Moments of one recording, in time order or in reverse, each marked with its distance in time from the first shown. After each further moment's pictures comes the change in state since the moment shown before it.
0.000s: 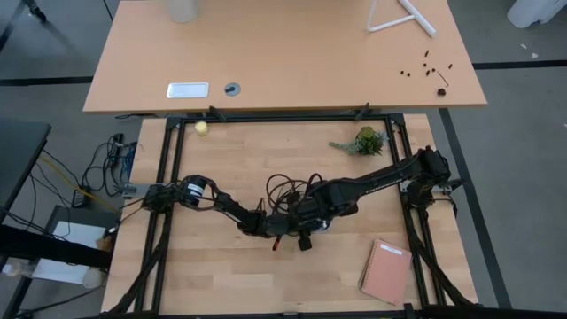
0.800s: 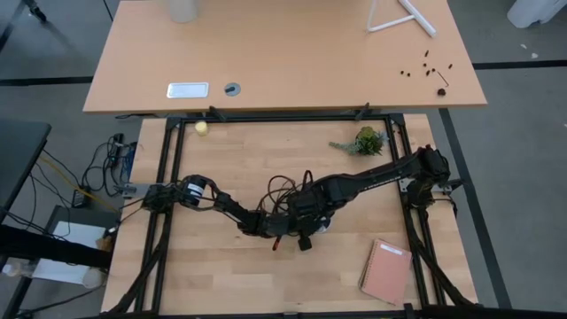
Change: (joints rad) left arm 0.000 0.001 0.000 0.000 -0.004 0.000; right arm -0.031 0.000 0.000 0.022 -0.025 -0.546
